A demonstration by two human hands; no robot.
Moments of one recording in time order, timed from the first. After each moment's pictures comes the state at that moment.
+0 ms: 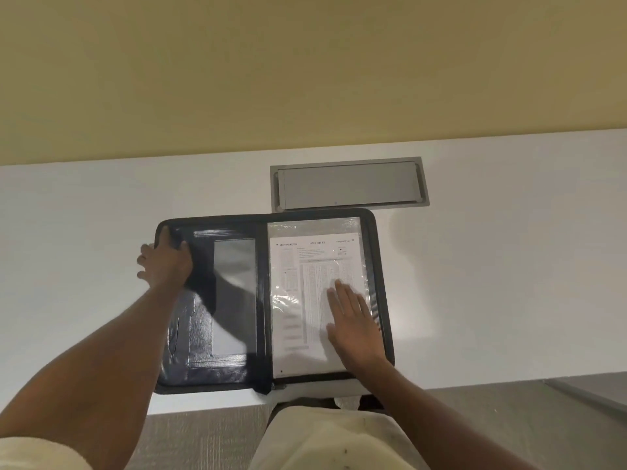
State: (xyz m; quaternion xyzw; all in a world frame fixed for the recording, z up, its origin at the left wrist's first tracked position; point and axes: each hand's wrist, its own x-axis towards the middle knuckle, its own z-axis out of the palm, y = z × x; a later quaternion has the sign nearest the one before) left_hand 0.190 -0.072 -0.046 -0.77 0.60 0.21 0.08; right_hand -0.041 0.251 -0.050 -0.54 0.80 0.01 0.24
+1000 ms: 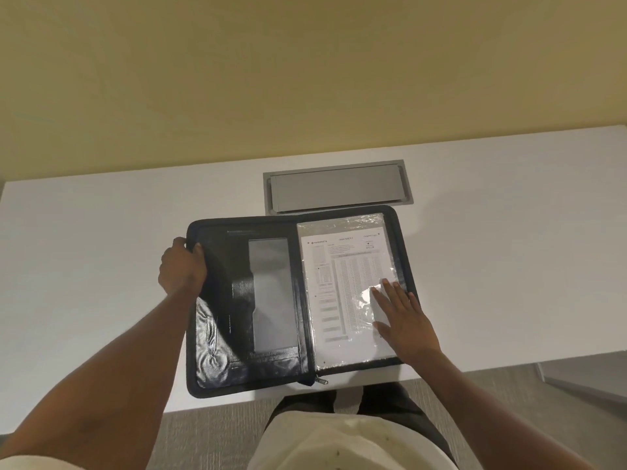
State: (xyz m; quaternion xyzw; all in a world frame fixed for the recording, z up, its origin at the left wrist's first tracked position) left_hand 0.163 -0.025 -0.010 -0.73 0.64 0.22 -0.02; right_hand -0.135 0.336 -0.060 -0.53 0.81 0.11 0.22
